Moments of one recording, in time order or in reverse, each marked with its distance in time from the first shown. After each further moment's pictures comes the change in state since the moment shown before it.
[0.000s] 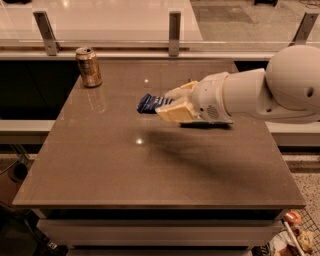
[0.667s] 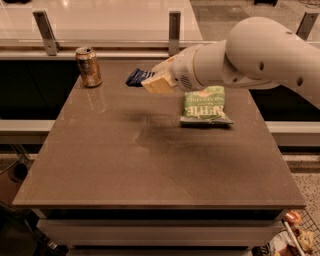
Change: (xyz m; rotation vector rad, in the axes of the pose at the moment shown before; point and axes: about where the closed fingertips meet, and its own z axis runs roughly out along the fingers) arm -0.046 -0.061 0.049 0.116 0.022 -0.043
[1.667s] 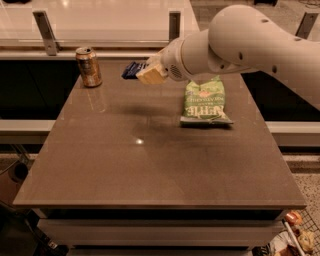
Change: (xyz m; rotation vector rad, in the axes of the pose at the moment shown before) arm -0.015 -0.020 0.025 0.027 0.040 -0.044
